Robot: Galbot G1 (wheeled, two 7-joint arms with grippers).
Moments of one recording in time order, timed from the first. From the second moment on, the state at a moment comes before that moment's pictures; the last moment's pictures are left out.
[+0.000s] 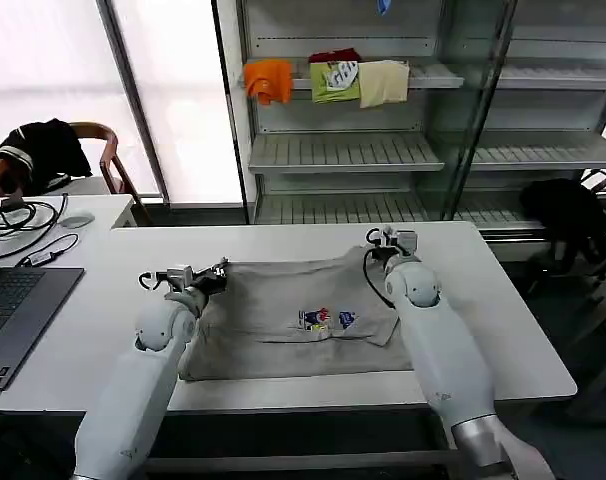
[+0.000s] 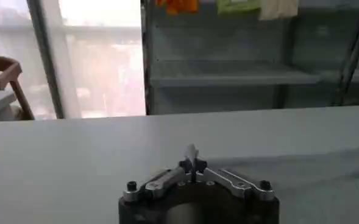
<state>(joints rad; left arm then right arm) 0.68 -1.23 -0.30 -1.42 -0.42 0.52 -0.01 -0.47 1.38 0.25 1.30 0.38 -0.58 0.22</state>
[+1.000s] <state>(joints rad) 1.00 -1.14 -0.36 -1.78 -0.37 0.50 -0.01 -0.95 1.30 0.37 1.86 0.42 -0.58 0.28</state>
